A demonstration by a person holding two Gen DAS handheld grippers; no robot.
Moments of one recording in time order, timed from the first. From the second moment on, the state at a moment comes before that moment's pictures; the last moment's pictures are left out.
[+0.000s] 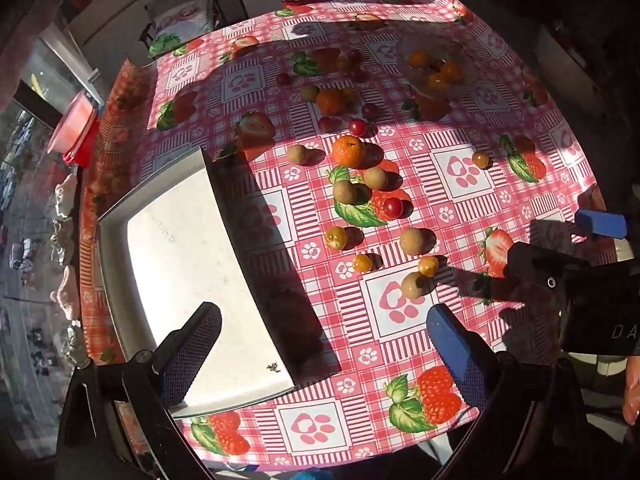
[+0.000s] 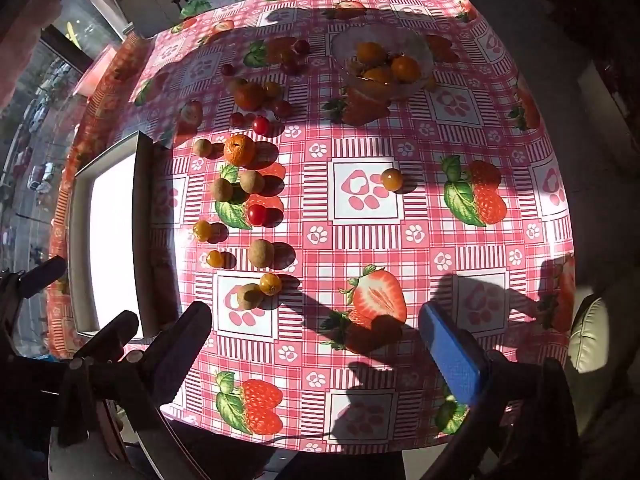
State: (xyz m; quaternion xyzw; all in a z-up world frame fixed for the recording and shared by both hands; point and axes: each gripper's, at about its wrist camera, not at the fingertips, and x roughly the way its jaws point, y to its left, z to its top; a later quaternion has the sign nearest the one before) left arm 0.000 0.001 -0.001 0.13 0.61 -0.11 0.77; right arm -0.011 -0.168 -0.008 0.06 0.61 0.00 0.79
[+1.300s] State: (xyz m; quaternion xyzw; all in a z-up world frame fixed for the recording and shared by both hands) left arm 0.067 0.002 -0.044 0.10 0.60 -0.09 0.79; right arm 0.017 -0.200 -0.042 0.08 0.64 -0.03 0.77
